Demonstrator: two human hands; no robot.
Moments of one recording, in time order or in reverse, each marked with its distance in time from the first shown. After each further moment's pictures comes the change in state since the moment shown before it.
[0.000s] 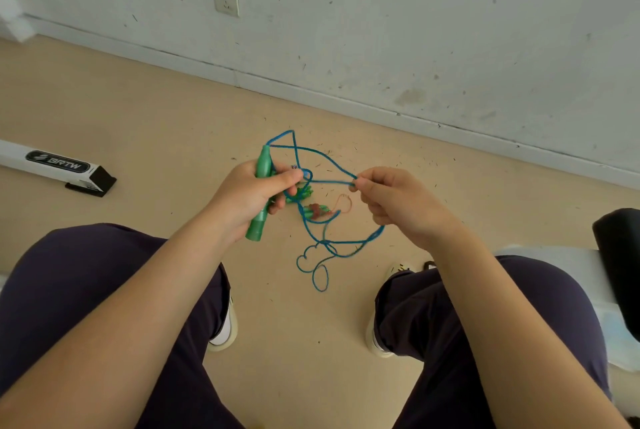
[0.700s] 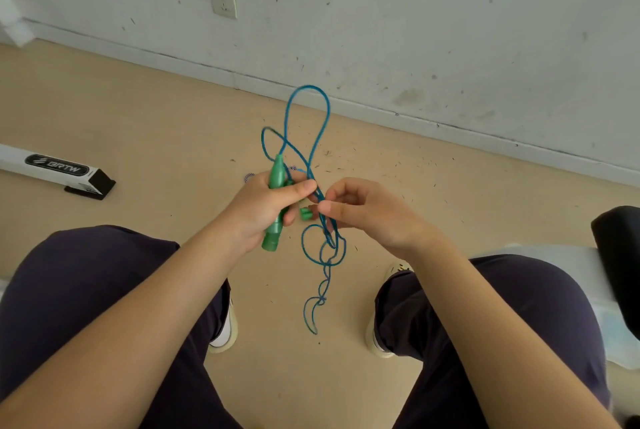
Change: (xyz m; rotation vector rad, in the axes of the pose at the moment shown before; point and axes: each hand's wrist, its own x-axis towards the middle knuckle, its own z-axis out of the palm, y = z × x) left_hand -0.007 -0.005 0.016 -0.076 -0.153 0.009; right_hand -0.004 0.006 0.024 0.091 -0.192 -0.034
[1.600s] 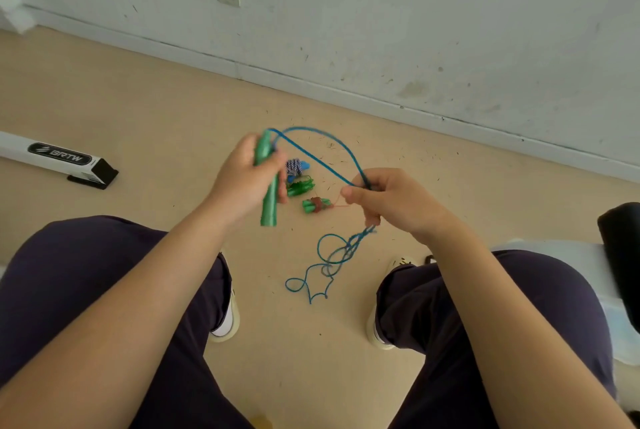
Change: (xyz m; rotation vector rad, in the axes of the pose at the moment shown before) left_hand 0.001 0.010 -0.018 0.189 0.245 0.128; right_hand -0.003 -0.005 -0.020 -0.301 0.092 0.019
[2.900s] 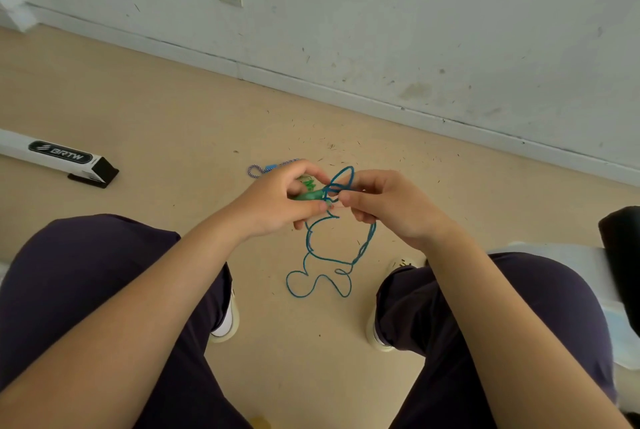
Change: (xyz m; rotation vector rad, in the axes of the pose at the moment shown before) left_hand -0.009 -0.004 0.013 0.283 -0.425 0.027; right_hand 0.000 -0.002 0.009 0.204 -0.071 -0.043
